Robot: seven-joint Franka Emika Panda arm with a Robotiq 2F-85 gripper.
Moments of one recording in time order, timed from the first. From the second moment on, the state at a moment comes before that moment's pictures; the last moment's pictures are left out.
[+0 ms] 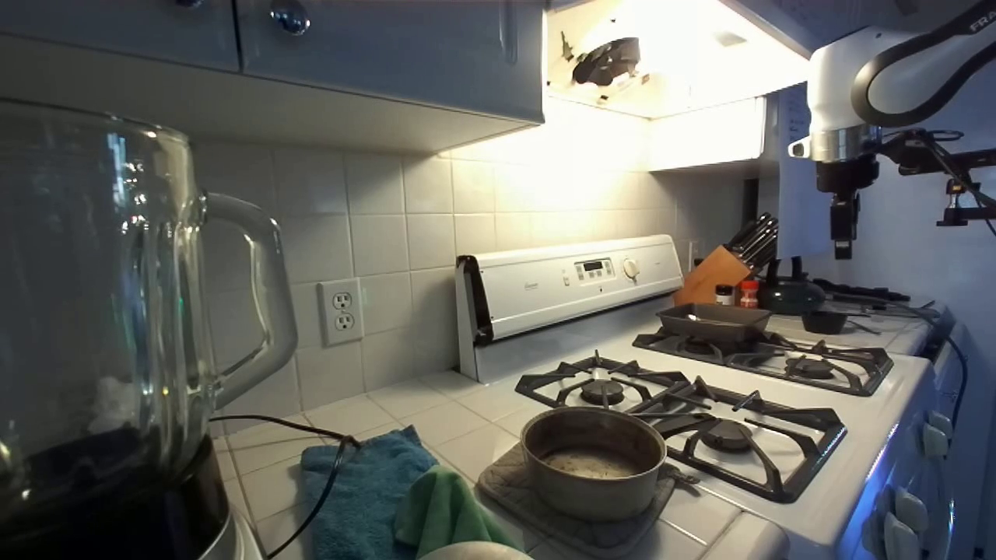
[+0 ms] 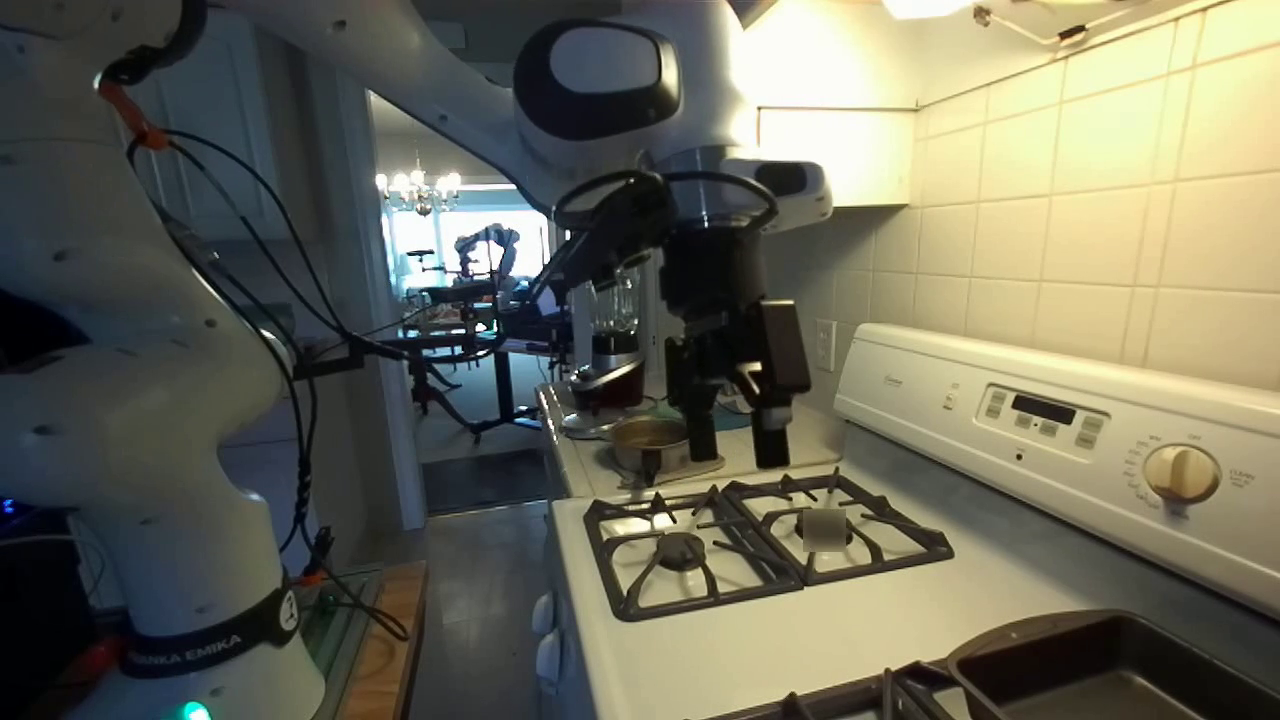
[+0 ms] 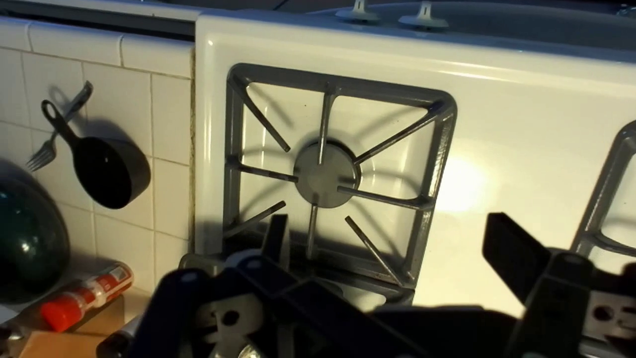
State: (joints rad) arm -0.17 -0.28 -0.11 -2.35 -0.43 2.12 -0.18
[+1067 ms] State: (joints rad) arm -0.17 -0.47 -0.20 -2.35 -0.37 2.09 -0.32
